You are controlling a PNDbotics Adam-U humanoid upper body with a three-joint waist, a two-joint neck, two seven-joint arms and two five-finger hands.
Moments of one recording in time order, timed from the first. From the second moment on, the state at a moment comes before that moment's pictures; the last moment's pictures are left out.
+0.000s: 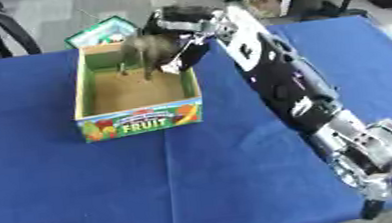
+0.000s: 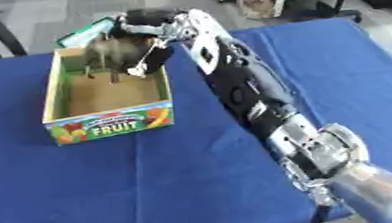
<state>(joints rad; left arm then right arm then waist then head) -0.11 0.28 0.01 -1.80 0.23 -0.07 -0.30 -1.11 -0.22 0.07 -0.81 0.85 -0.59 0.52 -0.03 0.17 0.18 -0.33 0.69</state>
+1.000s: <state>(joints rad) -0.12 0.28 0.00 -1.80 0.24 -0.08 -0.32 -1.14 -0.17 0.06 -0.62 1.17 -0.35 0.36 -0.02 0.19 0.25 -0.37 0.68</state>
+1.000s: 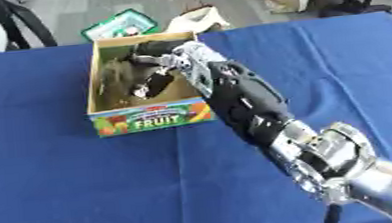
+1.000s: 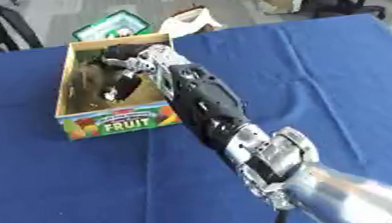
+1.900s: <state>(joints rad) -0.11 0.28 0.00 -1.80 0.24 -0.08 -0.32 -1.14 -0.20 -0.02 -0.69 1.39 -0.39 0.38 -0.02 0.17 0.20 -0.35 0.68</state>
